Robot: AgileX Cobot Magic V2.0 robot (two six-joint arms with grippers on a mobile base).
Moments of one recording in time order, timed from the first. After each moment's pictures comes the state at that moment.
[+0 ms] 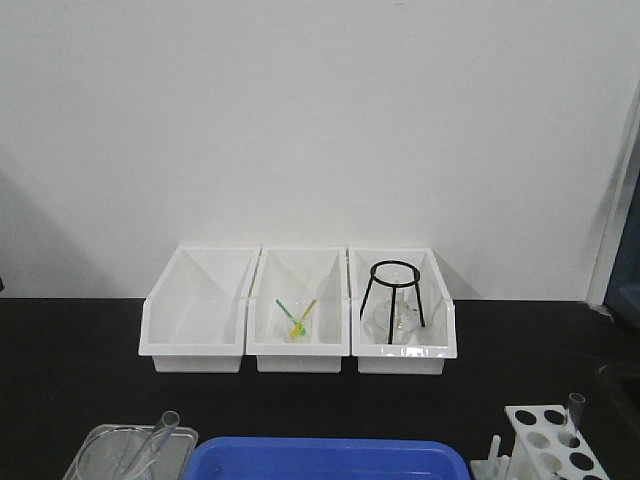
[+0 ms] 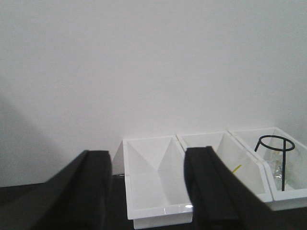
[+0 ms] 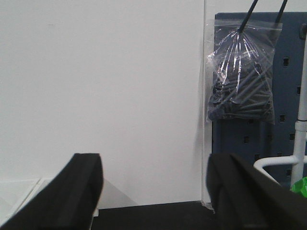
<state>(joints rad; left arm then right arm) -0.10 0.87 -0.66 0.11 -0.14 -0.13 -0.11 0.72 -0.56 0.05 -0.20 -0.05</state>
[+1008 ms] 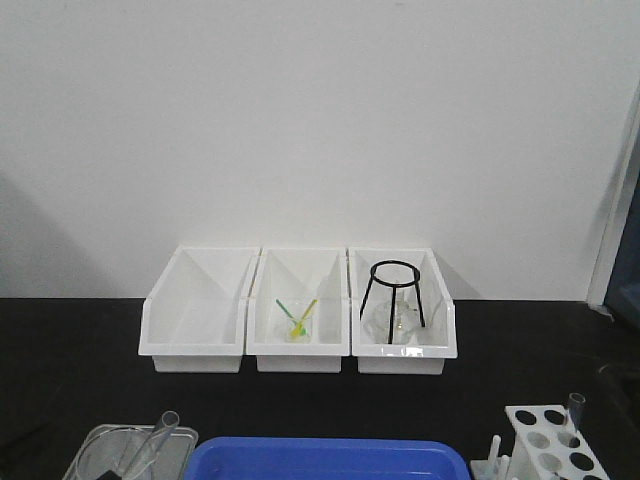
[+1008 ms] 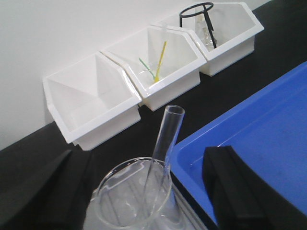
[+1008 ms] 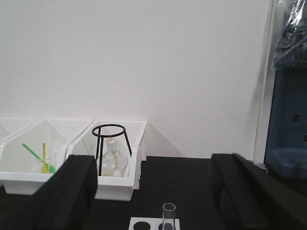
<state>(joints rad) -0.10 1.09 -0.28 0.58 -0.56 -0.15 0.06 0.72 -0.23 -0.02 -0.45 0.00</state>
